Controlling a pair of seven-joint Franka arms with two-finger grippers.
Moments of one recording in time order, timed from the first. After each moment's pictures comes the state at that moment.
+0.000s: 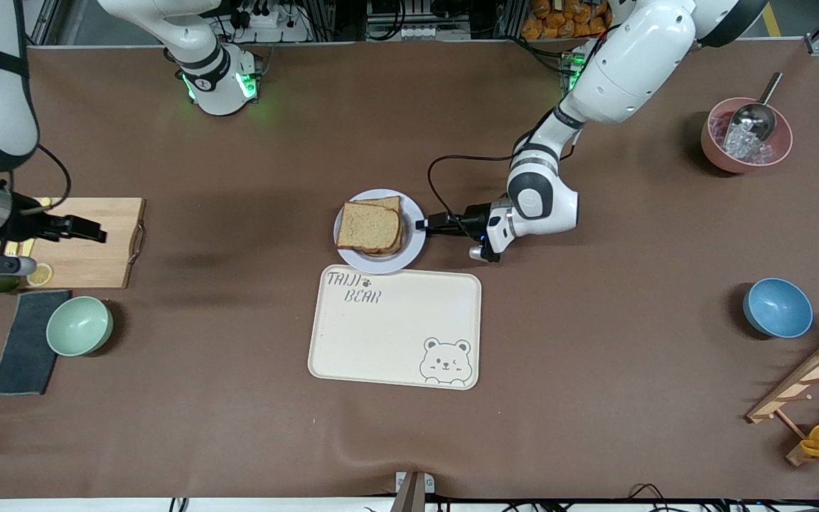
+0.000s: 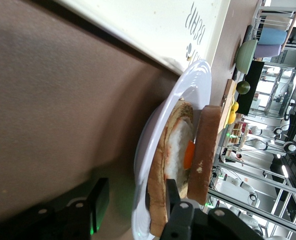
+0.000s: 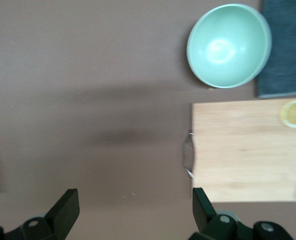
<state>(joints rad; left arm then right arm) -0.30 0.69 -0.35 -2.05 -1.76 2.37 0.92 0.09 0.11 -0.27 -1.83 0.05 1.78 -0.14</state>
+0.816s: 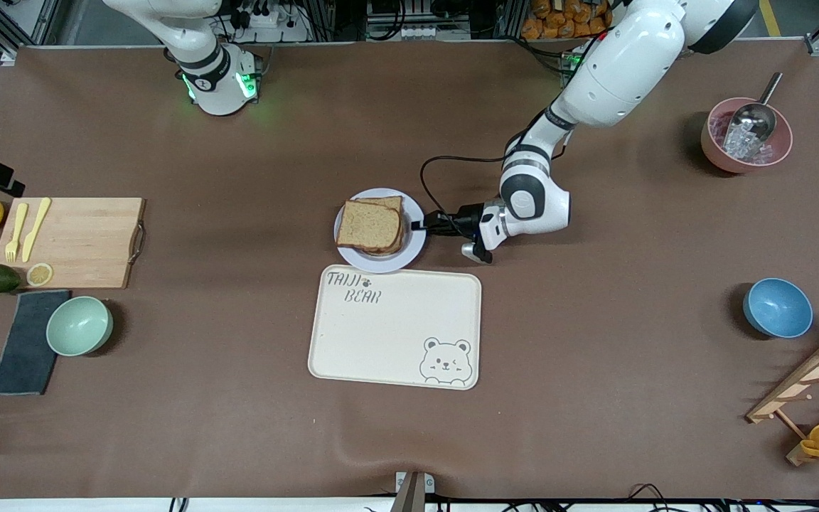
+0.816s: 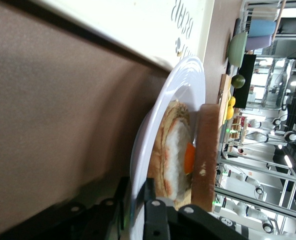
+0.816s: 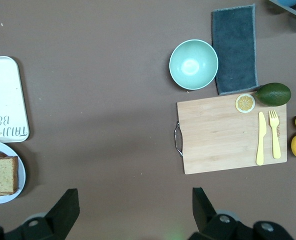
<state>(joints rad) -0.33 0.72 -0.34 -2.02 -1.83 2.36 1.08 -0.10 0.03 -0.04 -1.48 0.02 1.45 -0.01</state>
